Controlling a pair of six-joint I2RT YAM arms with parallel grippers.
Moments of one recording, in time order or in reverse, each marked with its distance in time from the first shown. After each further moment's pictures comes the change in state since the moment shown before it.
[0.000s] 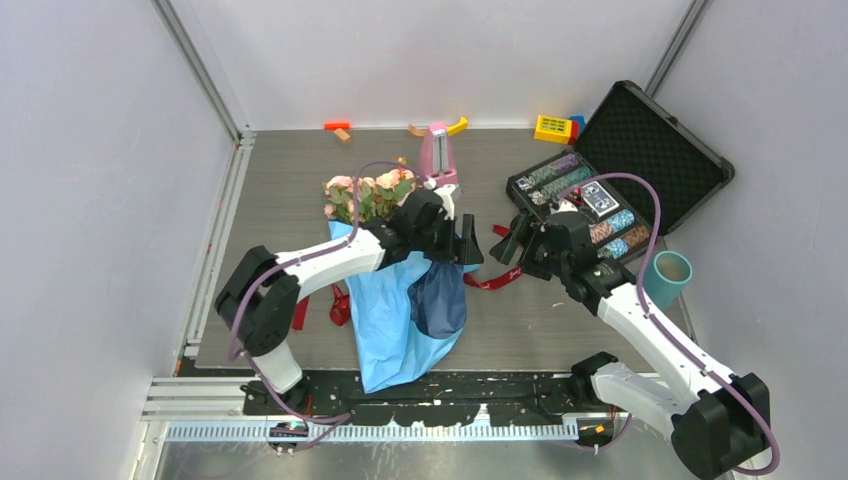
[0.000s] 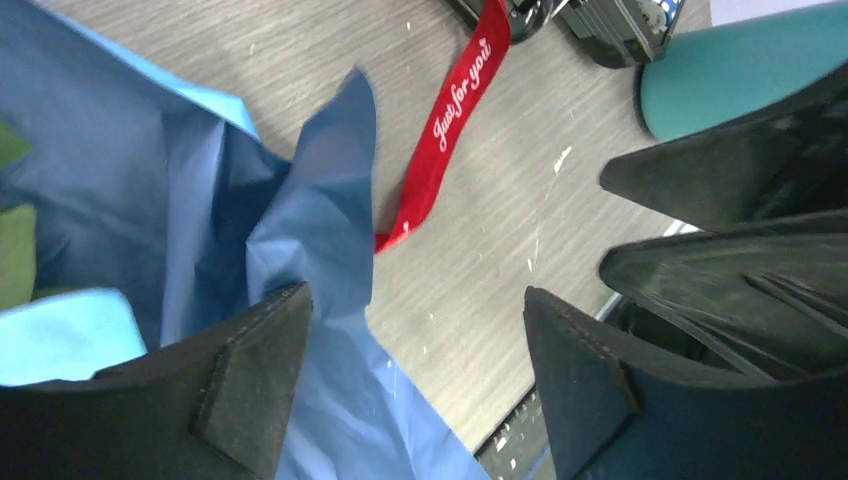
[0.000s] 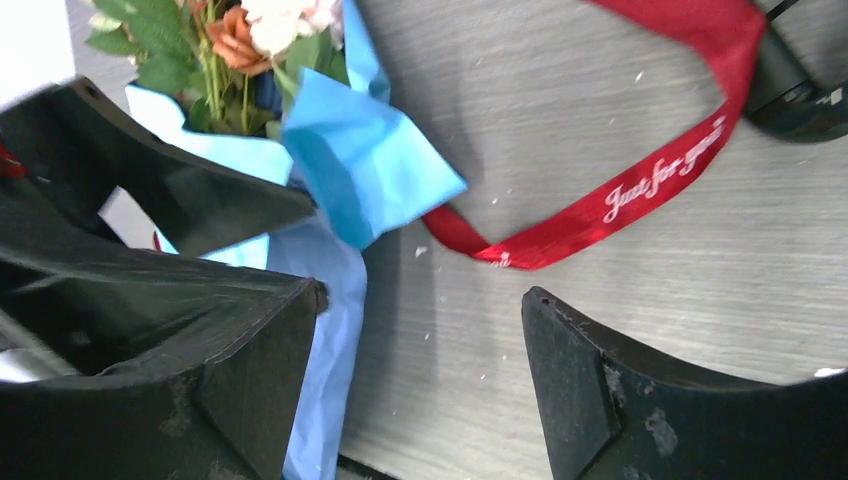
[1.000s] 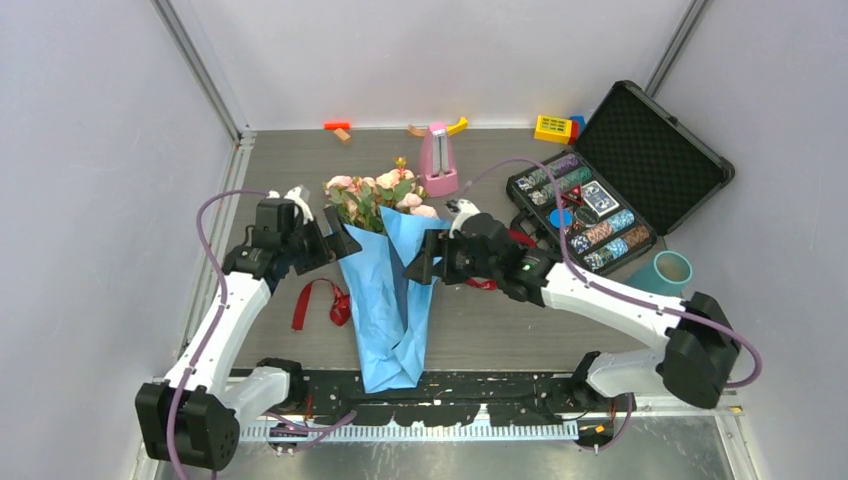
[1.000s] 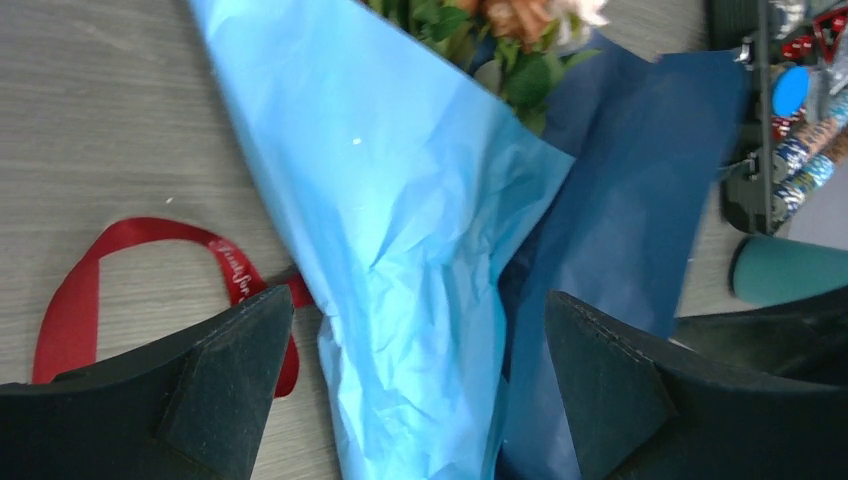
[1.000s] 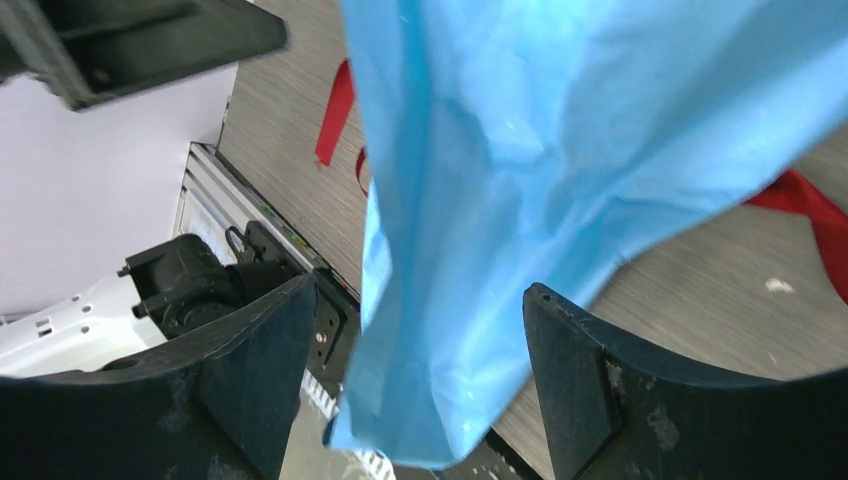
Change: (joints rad) left arm 0.614 -0.694 -0.289 -0.511 0.003 0.093; right arm 0.460 0.282 0.161 0.249 -0.093 0.051
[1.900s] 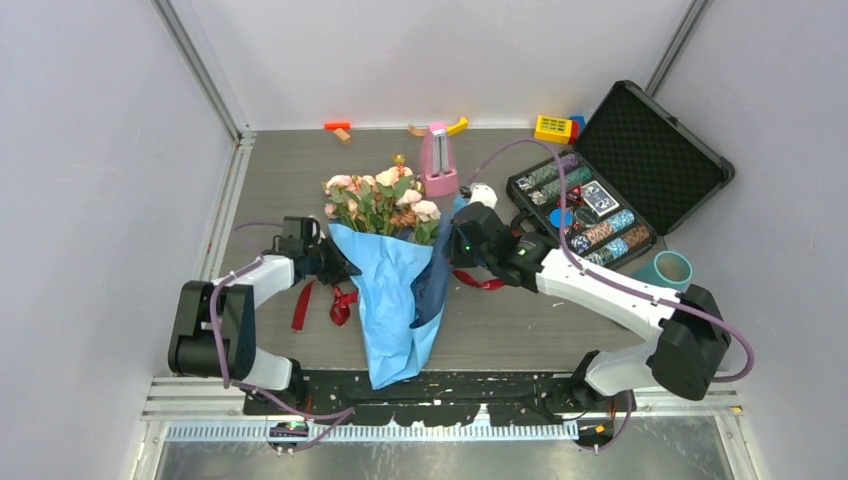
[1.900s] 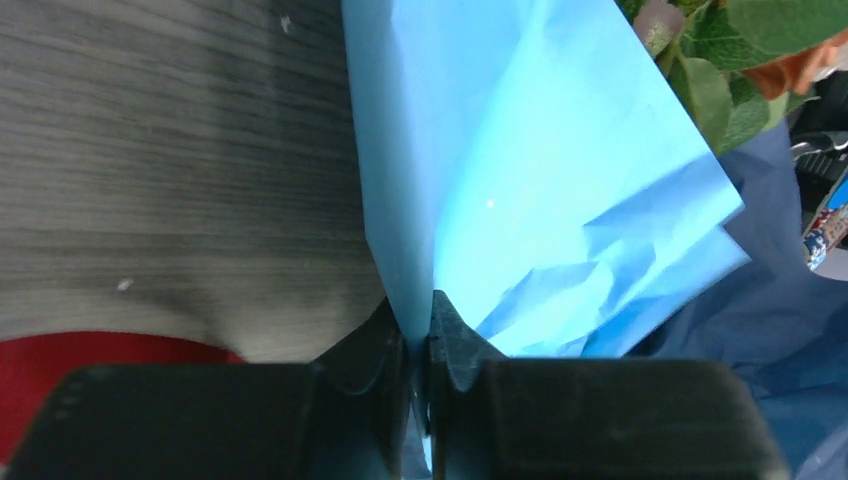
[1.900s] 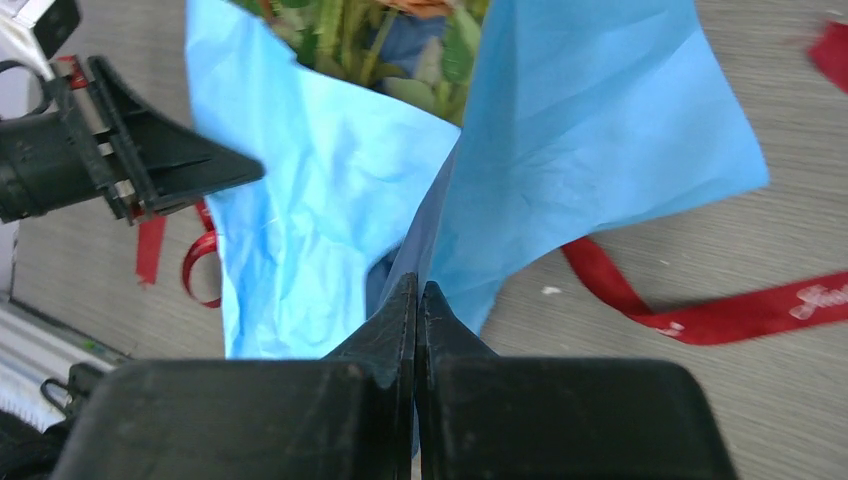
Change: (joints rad) left arm 0.088 0.396 -0.253 0.440 0.124 -0.219; right arm 0.014 0.124 0.191 -0.224 0.385 -0.076
